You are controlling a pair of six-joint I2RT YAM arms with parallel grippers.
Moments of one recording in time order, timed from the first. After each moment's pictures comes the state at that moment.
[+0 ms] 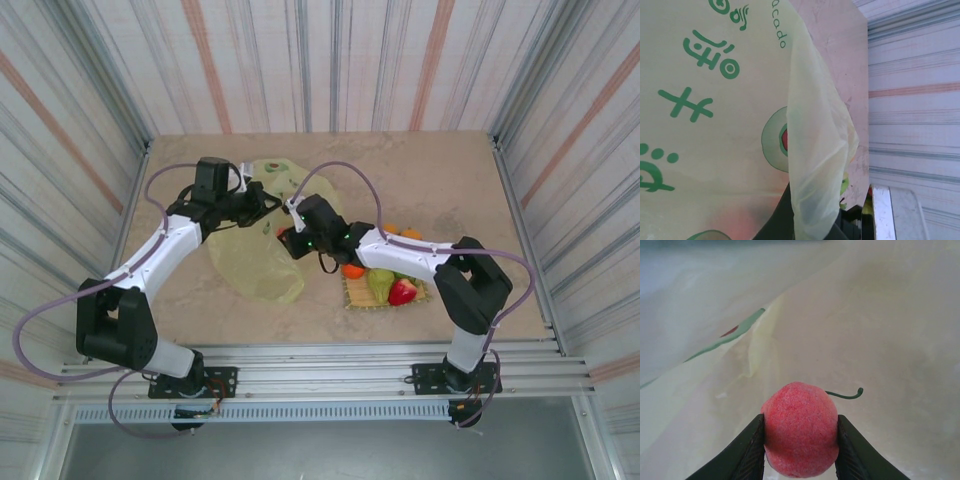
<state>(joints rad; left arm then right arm) -0.28 1.45 1.10 -0.32 0.57 -0.77 0.89 1.78 1.21 -0.08 -0.03 0.34</state>
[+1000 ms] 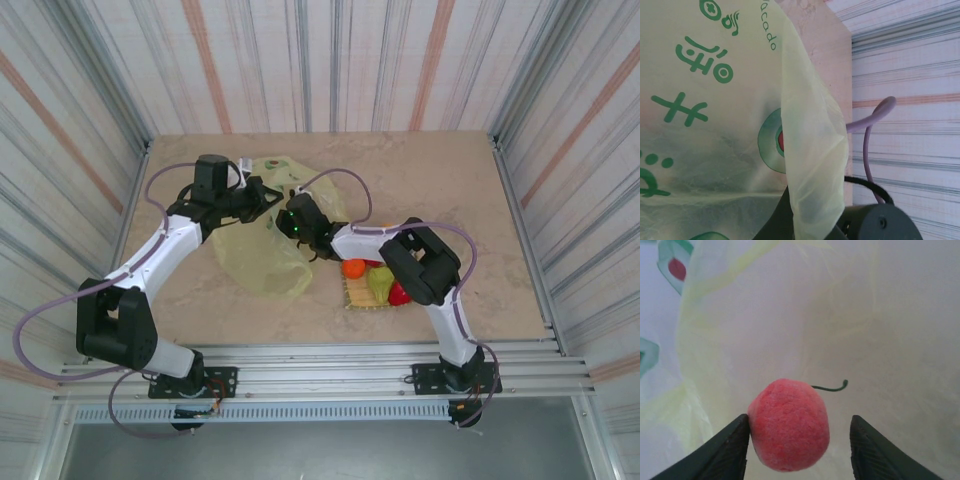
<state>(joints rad) -0.28 1.45 1.10 -0.25 0.58 -0.84 0.82 2.14 1.36 0.26 0.05 0.80</state>
